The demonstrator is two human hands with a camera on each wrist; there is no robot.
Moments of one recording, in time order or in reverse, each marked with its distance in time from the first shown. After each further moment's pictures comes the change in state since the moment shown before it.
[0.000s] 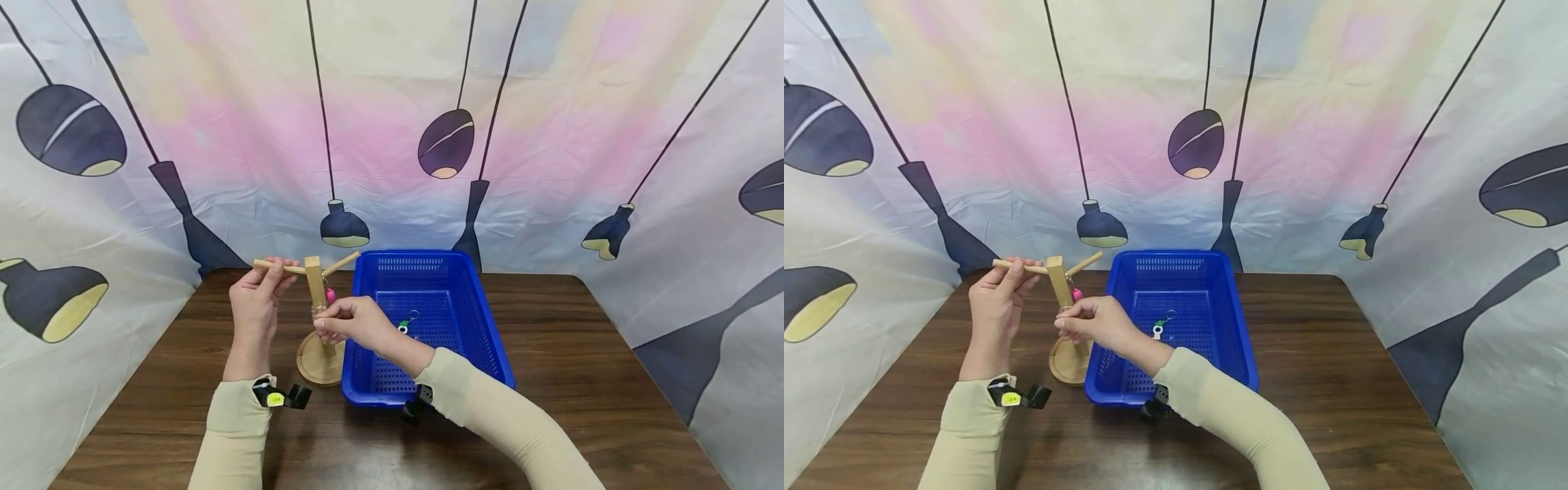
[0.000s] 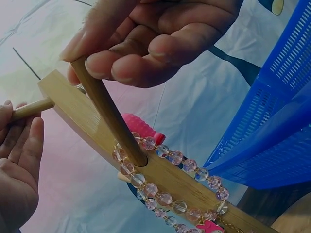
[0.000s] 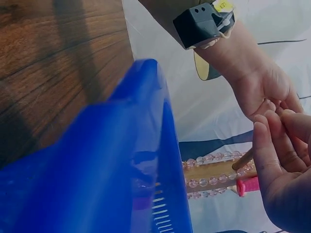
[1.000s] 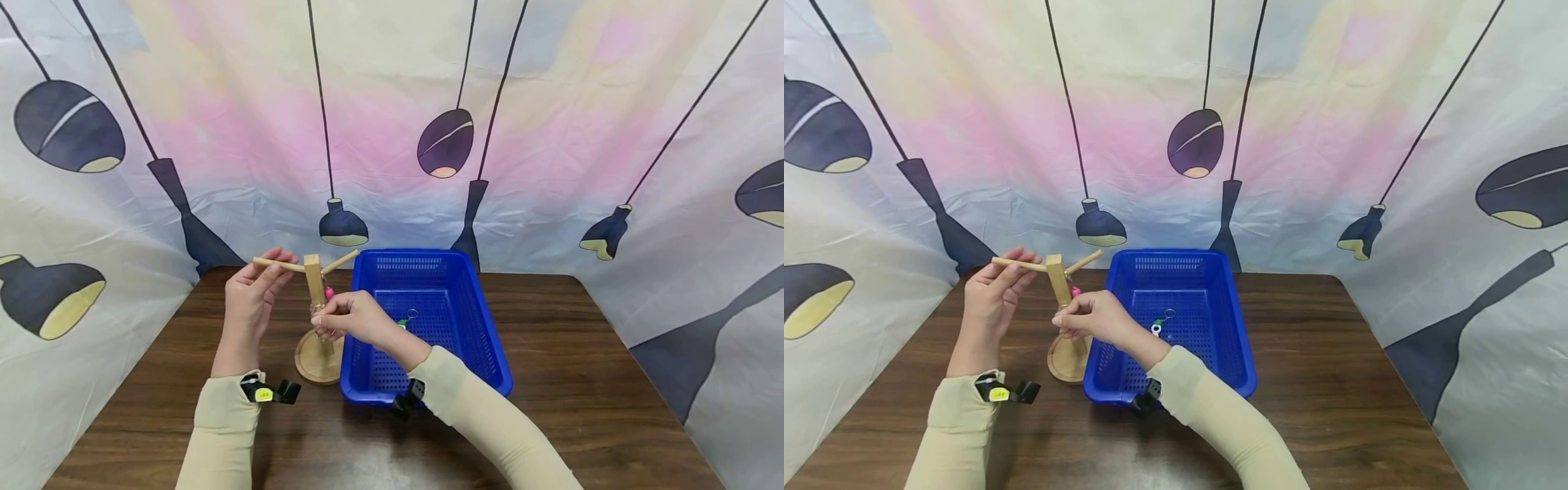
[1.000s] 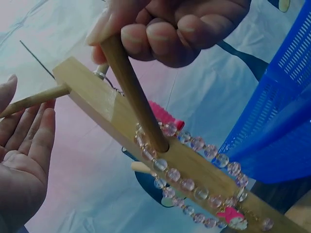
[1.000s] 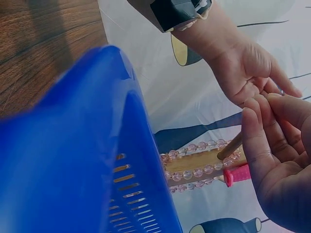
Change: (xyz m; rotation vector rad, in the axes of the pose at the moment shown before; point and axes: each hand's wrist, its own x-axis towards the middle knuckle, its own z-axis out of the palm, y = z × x) left_hand 0.005 0.008 -0.014 -0.106 -0.200 -0.071; right_hand 0.006 -0.003 -0.005 -0.023 -0.051 -0.017
